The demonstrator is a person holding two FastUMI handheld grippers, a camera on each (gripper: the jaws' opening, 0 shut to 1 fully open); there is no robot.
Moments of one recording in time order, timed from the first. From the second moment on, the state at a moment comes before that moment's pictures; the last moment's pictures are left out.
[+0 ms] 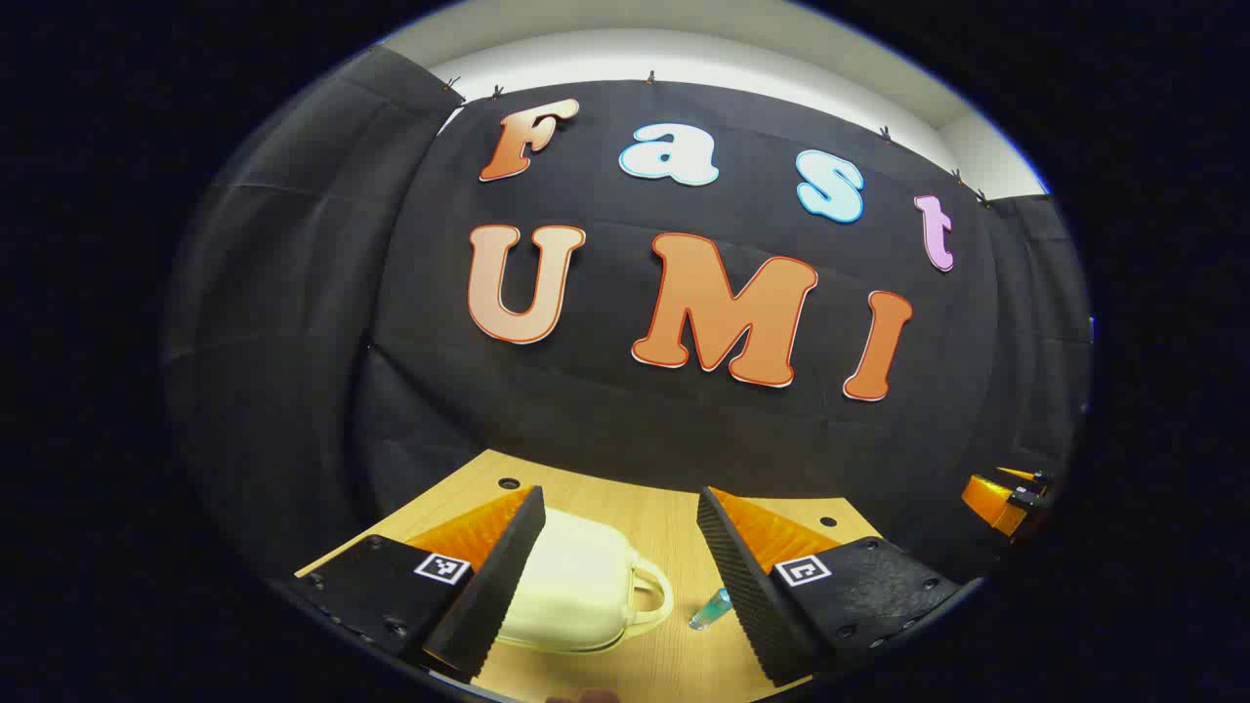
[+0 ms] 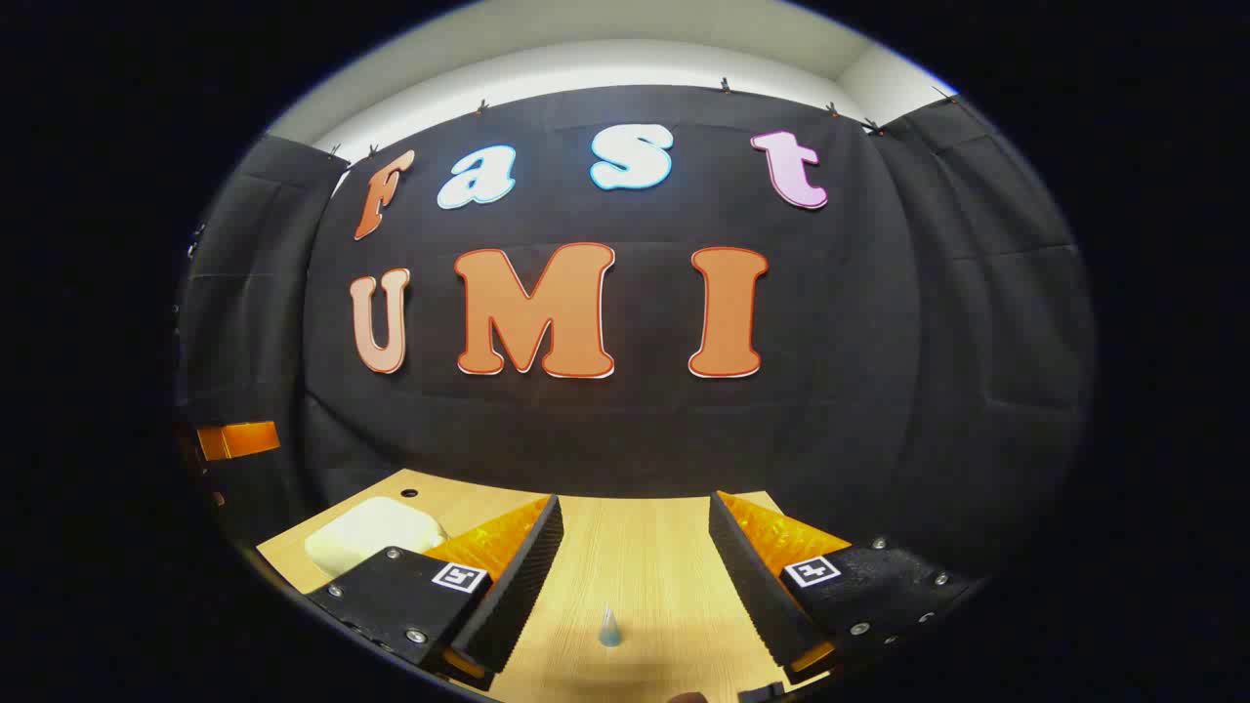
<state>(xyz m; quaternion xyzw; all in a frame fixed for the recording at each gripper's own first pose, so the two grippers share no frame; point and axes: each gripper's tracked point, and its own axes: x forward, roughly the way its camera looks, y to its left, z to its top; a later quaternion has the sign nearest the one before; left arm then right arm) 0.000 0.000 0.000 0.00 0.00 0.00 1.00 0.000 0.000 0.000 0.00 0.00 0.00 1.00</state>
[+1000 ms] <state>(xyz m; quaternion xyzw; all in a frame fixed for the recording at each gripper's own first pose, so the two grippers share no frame) 0.033 -0.091 0.015 0.06 -0.04 -0.05 1.00 0.015 -0.042 -0.018 0.00 0.02 0.00 1.00</state>
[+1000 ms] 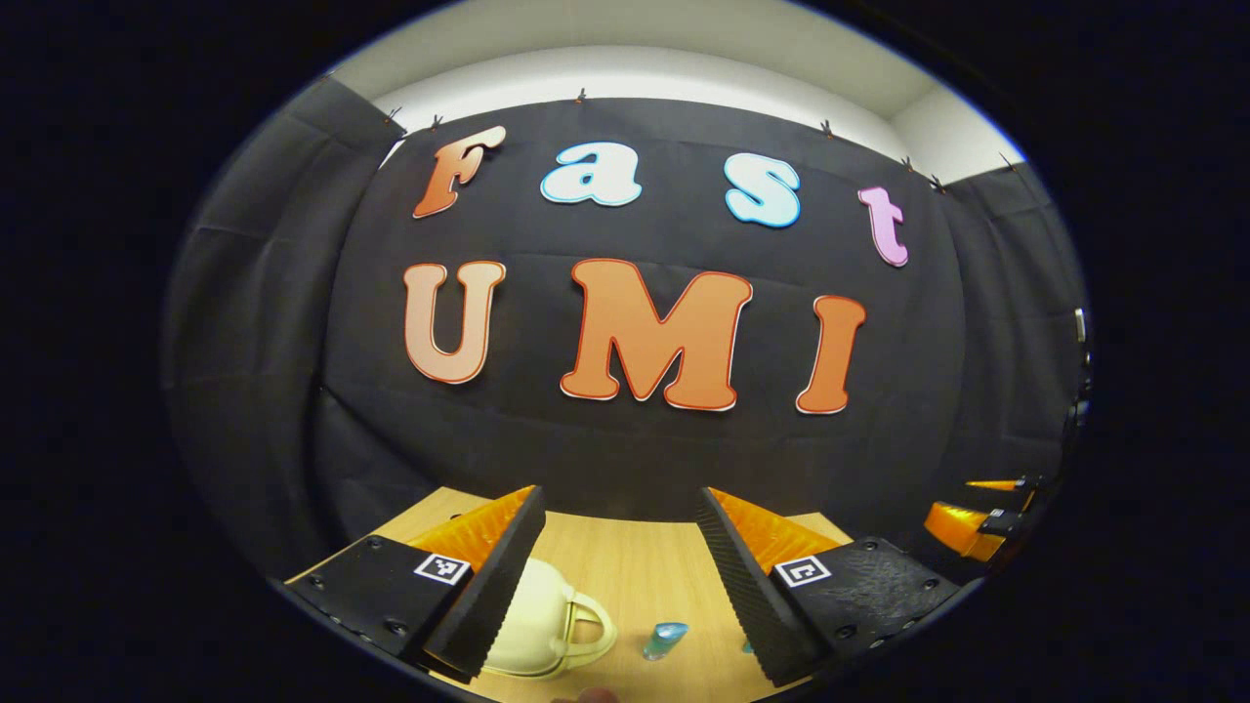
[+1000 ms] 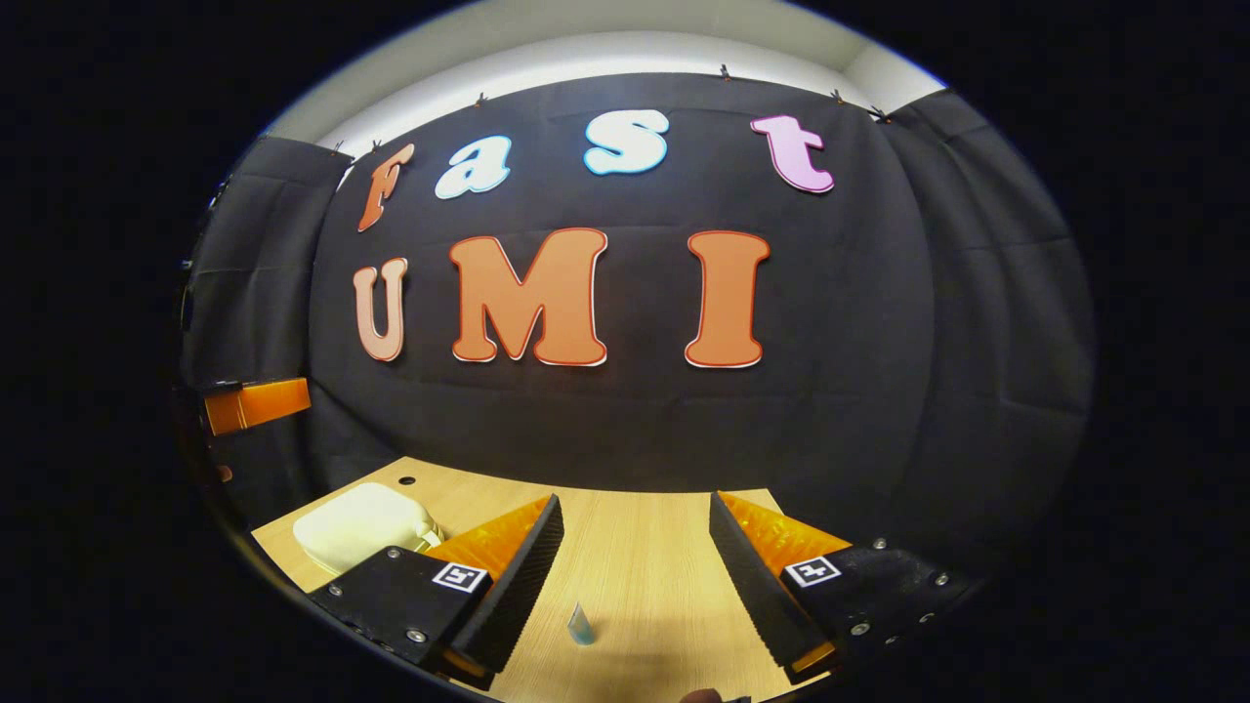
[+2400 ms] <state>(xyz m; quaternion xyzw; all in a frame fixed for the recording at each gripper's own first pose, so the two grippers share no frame) 0.125 -0.035 -0.293 0.59 0.22 -0.10 0.77 0.035 -0.083 -0.134 0.05 0.17 -0.05 0.98</state>
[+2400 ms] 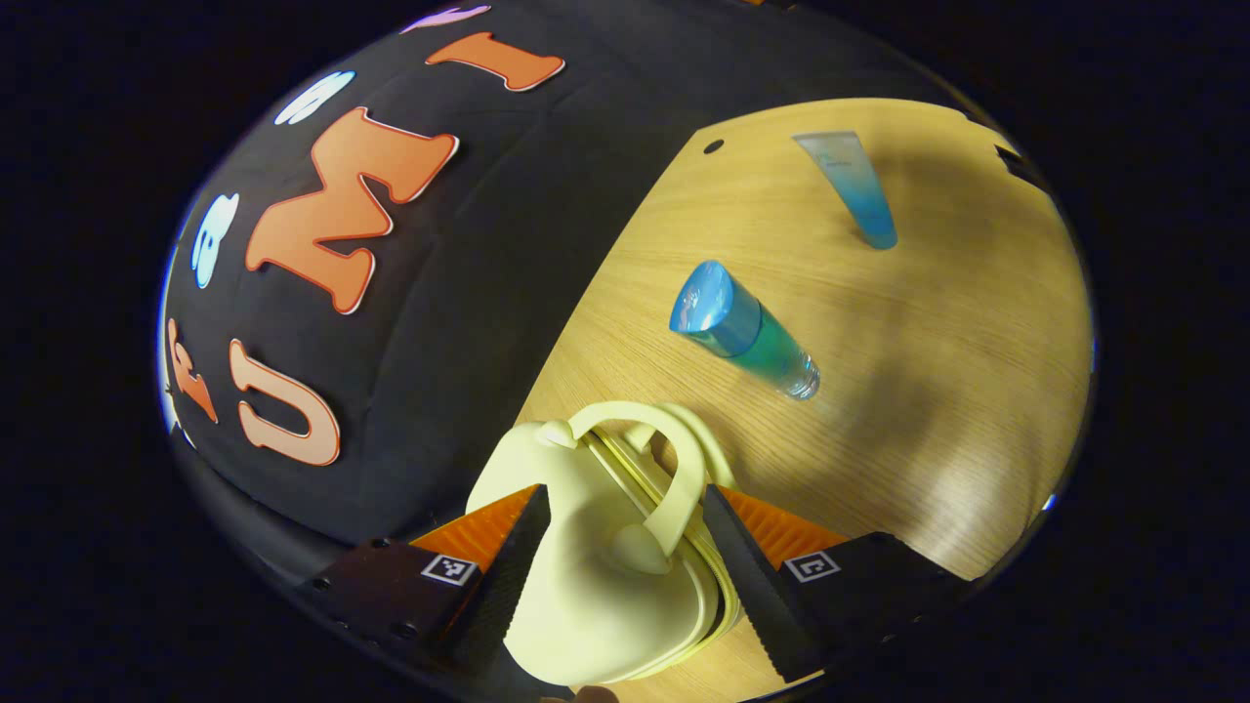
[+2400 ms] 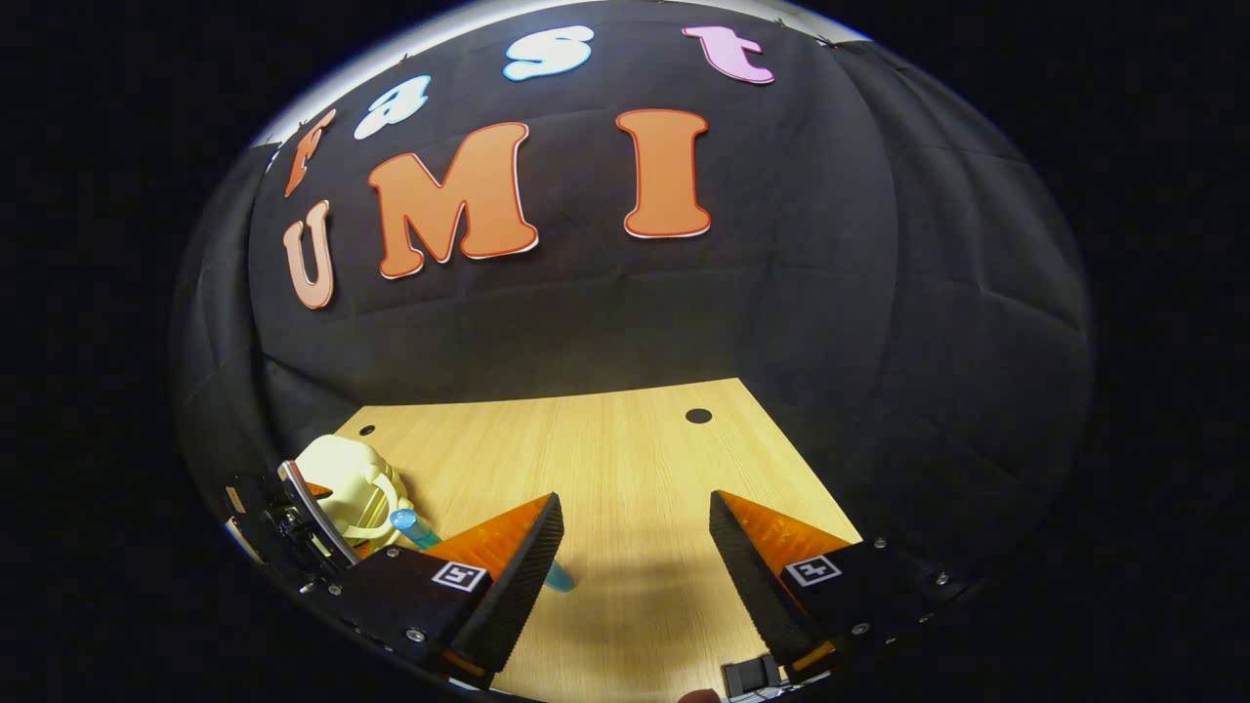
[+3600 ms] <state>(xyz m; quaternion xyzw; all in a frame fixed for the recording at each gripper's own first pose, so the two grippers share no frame) 0.155 -0.028 -0.282 0.35 0.29 -0.09 0.89 0.058 -0.026 -0.114 0.05 0.15 -0.02 0.99</state>
